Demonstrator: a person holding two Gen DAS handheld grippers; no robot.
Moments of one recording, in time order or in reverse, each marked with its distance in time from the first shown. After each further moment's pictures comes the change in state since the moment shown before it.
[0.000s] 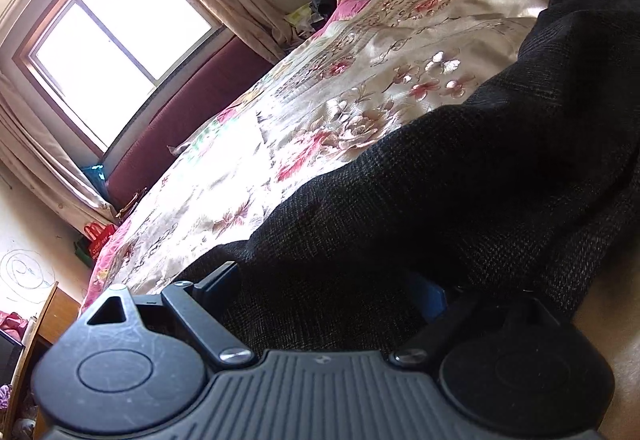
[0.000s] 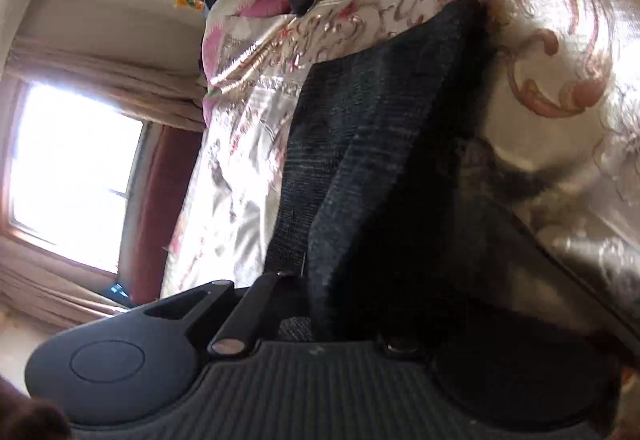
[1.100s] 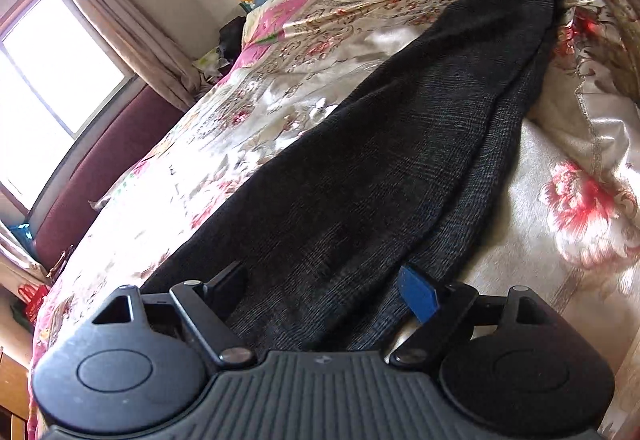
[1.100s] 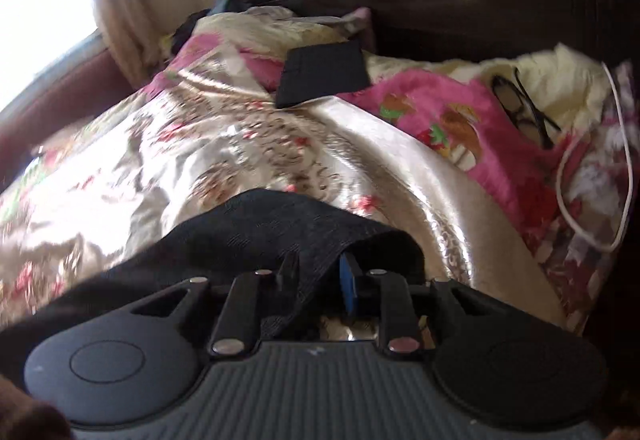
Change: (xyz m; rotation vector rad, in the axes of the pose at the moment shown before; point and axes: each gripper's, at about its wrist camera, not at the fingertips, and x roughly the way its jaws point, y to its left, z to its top) left arm -0.056 -0.008 -0.009 0.125 -0.110 -0.247; right arm -0.135 0.103 -0.081 -0.898 -0.024 -0.496
